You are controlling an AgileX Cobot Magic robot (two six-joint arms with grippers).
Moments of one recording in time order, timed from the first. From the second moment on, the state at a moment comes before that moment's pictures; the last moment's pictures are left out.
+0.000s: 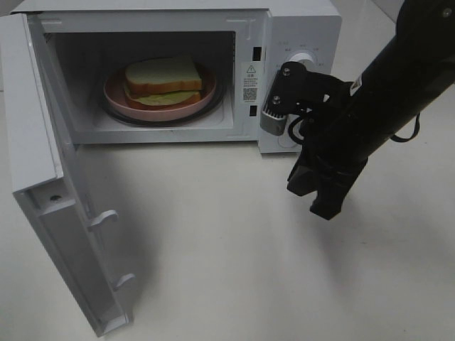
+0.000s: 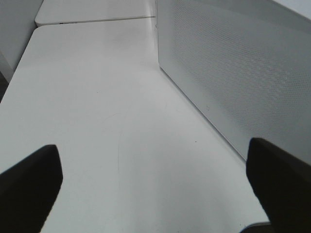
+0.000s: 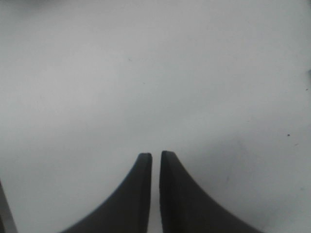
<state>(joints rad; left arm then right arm) 0.06 0.00 -0.50 -0.13 1.05 0.15 0.48 1.59 -0.96 0.27 0.63 -0.93</state>
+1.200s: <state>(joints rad) 0.06 0.00 -0.50 -0.13 1.05 0.15 0.52 1.59 -0.97 -0.01 0.61 -1.17</state>
